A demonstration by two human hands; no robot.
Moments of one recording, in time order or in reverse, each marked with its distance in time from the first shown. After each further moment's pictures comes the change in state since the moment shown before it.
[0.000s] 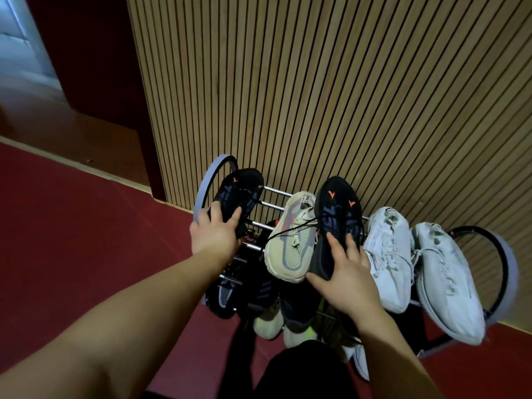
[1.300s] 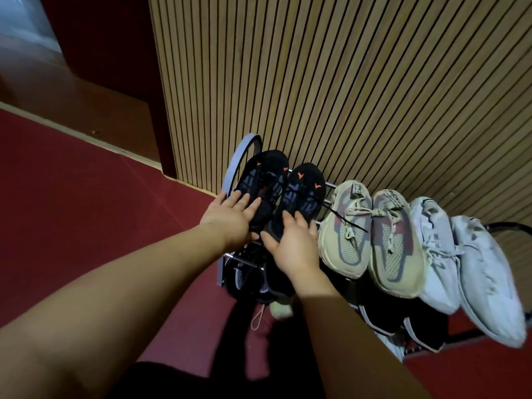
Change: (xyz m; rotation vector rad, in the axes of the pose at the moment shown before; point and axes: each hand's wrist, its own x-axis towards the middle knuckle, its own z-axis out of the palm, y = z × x) left_hand 0.017 -0.041 -0.020 0.278 -0.346 0.339; right_hand 0.040 -0.126 0.066 0.077 -0.063 -0.012
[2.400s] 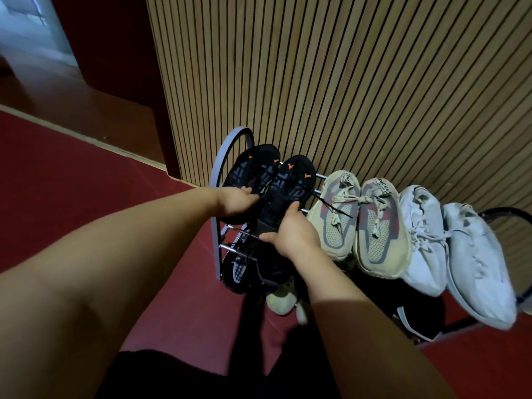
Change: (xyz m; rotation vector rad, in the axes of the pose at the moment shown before) left_hand -0.001 0.024 -0.036 -0.596 -0.141 -0.127; right_hand 0.002 0.024 -0.021 -0.065 -0.140 0.035
